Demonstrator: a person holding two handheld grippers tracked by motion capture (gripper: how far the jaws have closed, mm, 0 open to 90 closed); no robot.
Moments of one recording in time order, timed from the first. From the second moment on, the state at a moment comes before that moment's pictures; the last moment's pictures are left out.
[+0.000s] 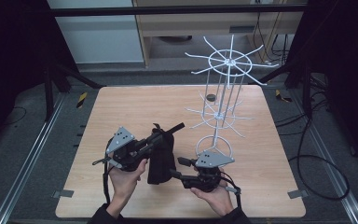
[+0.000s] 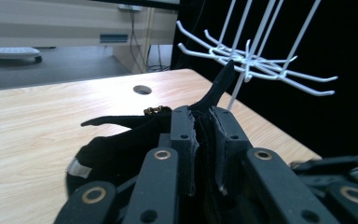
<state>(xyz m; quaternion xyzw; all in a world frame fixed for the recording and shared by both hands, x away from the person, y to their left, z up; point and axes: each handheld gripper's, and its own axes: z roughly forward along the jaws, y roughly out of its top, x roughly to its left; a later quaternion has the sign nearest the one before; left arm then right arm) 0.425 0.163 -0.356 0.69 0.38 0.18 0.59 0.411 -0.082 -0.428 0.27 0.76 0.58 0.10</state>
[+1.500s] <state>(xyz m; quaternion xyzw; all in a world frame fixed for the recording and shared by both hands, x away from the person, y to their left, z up) 0.437 0.293 -0.443 0.73 0.48 0.22 0.44 0.419 -0.035 -0.430 0.25 0.80 0.52 0.14</state>
